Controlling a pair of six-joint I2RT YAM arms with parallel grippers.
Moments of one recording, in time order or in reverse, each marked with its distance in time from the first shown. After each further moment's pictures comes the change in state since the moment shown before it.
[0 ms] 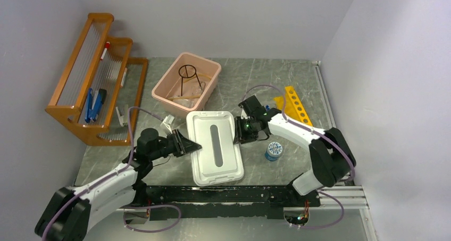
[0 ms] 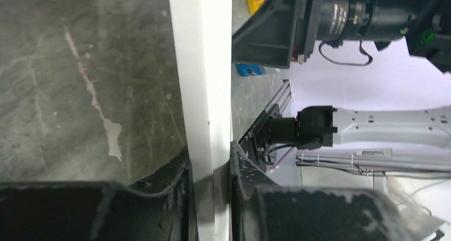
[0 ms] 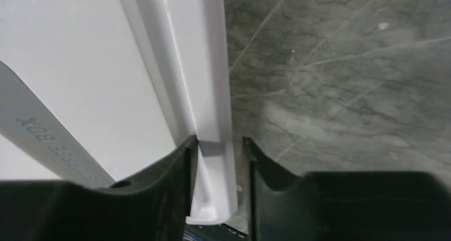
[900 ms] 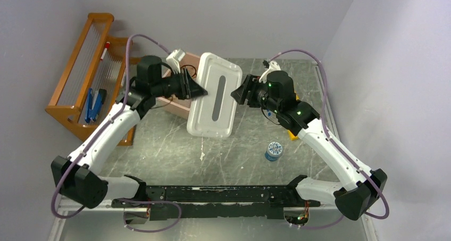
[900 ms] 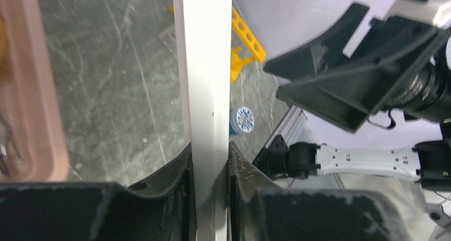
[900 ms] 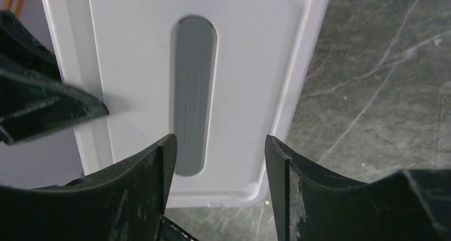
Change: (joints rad) left arm 0.067 0.353 1.048 -0.739 0.098 0.420; right arm -0.003 -0.377 0.280 0.096 0.220 0.118
